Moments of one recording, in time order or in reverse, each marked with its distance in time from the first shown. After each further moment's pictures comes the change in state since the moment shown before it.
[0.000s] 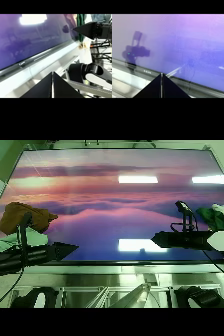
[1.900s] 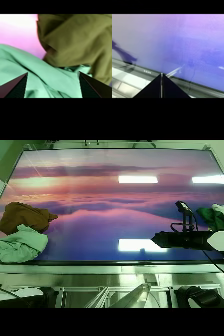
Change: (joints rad) left arm 0.846 -1.075 0.958 0.630 0.127 -0.076; right arm 0.000 0.000 0.000 0.000 0.000 0.000
